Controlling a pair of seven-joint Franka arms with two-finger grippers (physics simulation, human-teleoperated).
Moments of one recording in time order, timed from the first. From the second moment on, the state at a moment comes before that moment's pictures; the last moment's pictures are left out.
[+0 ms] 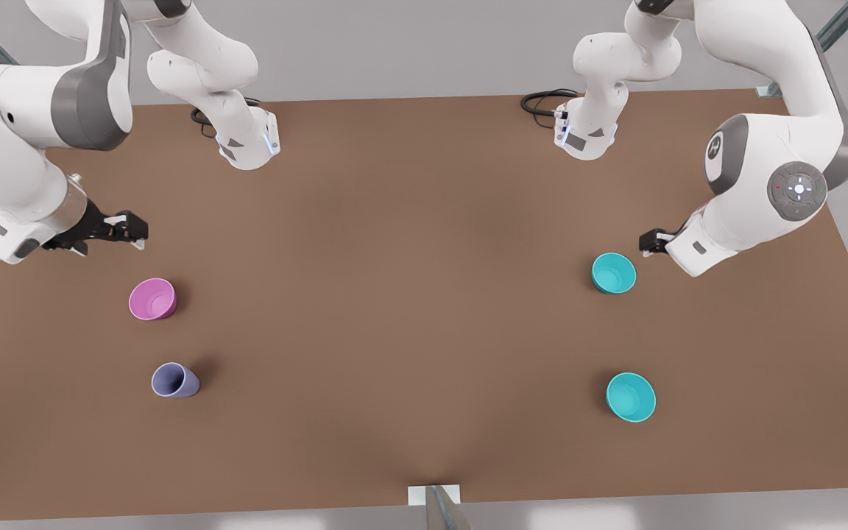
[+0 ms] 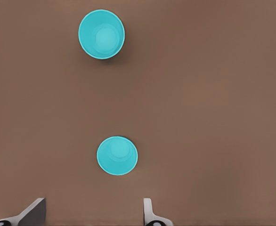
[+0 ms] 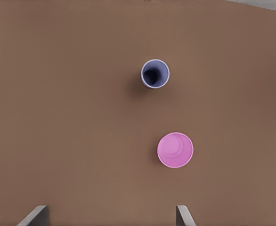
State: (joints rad) left arm -0.07 0.19 -0.05 -1.48 0.04 1.48 0.04; right arm 0.13 0.12 -0.09 -1.36 -0.08 1.40 -0.12
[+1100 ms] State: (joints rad) left arm -0.04 0.18 -0.06 -1.45 -0.02 1.41 0.04; right arm -0.35 0.45 -0.09 -2.11 0.12 2.36 -0.34
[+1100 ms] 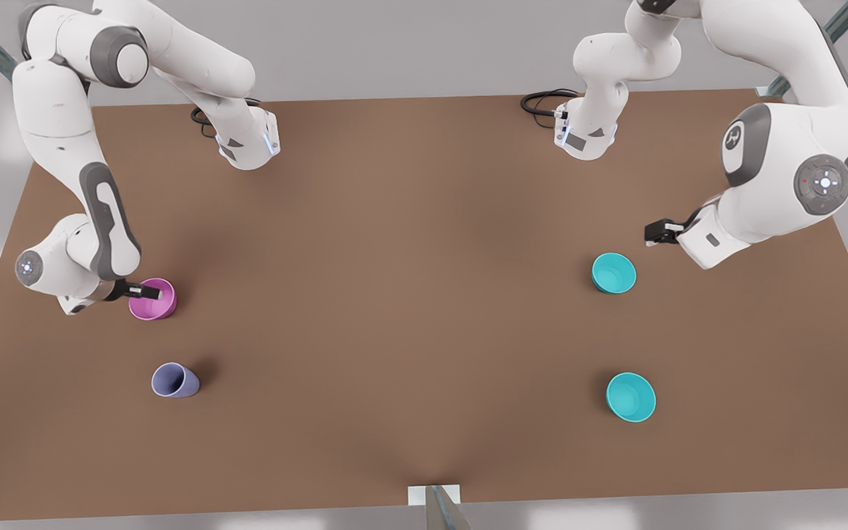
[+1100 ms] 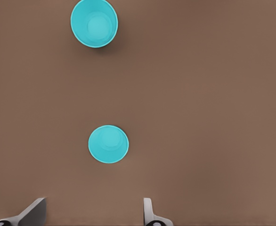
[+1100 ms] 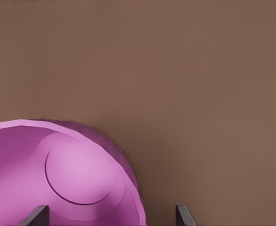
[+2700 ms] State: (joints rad) left arm -0.11 0.34 0.16 -1.81 -0.10 1.62 0.08; right arm 0.18 0.76 0.10 -1.21 0.15 1.91 0.63
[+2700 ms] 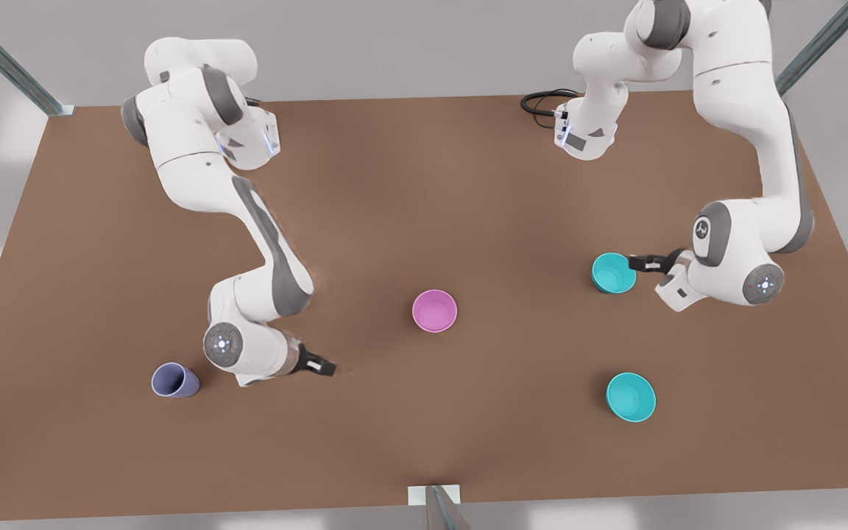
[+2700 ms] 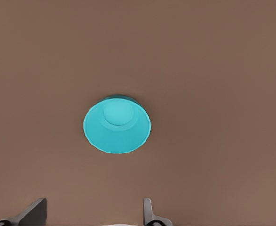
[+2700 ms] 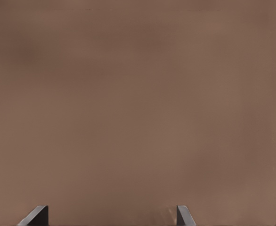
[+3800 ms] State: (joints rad) left arm -0.45 0.33 0.15 -1.93 -0.32 2.18 0.31; right arm -0.01 0.28 0.08 -1.17 -0.06 1.28 -0.03
